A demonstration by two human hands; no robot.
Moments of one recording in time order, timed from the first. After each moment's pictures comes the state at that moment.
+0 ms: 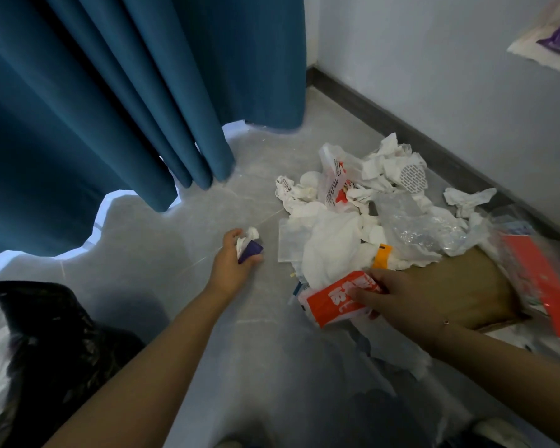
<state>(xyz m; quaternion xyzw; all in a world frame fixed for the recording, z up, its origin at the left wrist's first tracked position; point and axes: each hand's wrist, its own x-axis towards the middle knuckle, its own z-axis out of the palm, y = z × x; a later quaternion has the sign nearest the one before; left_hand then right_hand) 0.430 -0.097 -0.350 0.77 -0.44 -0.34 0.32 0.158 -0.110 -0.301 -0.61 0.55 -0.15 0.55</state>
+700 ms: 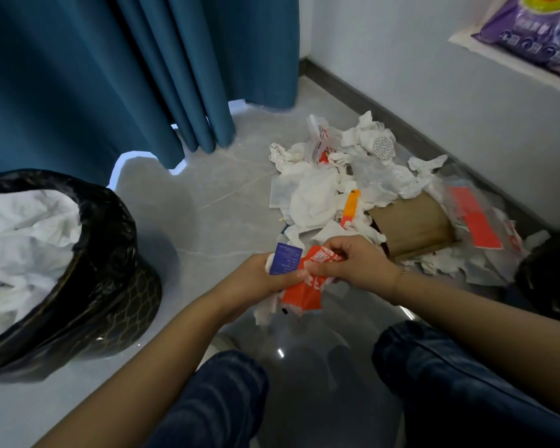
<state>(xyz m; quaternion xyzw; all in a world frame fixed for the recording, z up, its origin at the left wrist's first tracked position) 0.328 0.059 -0.250 0.63 -0.41 -0.60 0.28 0.150 -0.016 -0.264 -0.67 0.45 -0.13 0.57</state>
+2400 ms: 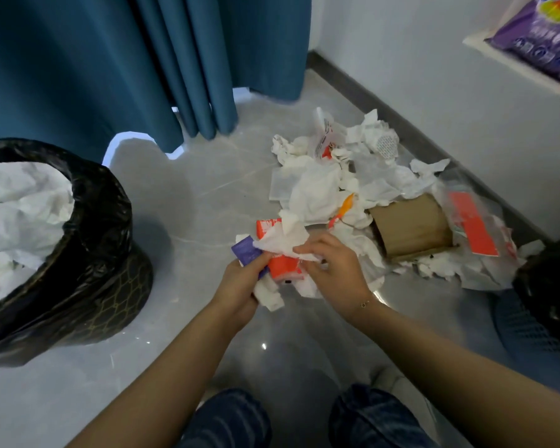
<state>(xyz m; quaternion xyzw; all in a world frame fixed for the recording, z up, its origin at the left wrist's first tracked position) 0.325 0.067 -0.306 0.56 -0.10 -0.60 0.56 0.175 0.006 -0.314 -0.78 0.42 -0.30 0.35</state>
